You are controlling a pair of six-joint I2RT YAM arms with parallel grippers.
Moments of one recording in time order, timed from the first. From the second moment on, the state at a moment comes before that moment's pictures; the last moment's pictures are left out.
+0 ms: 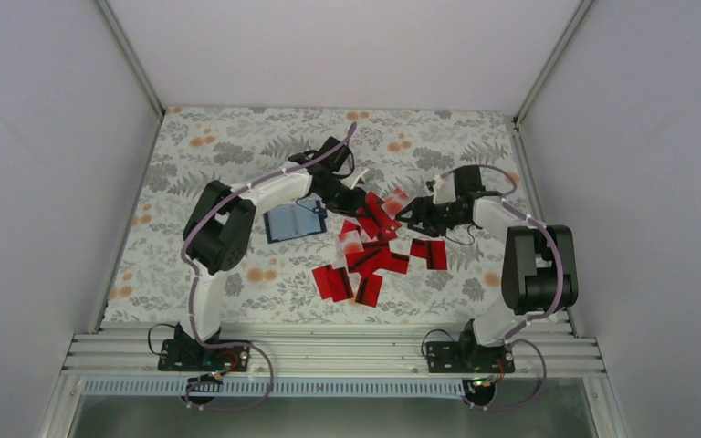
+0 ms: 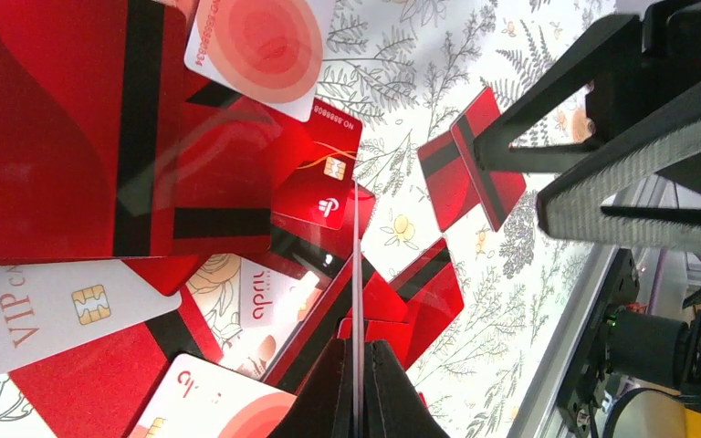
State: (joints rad) left arm -0.63 2.10 1.61 -0.62 0.68 -0.25; right arm 0.06 1.63 0.91 -0.49 -0.82 0.35
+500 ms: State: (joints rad) left arm -0.62 1.89 1.40 -0.56 0.78 -0.17; right arm 0.03 1.57 0.88 -0.30 -0.94 0.36
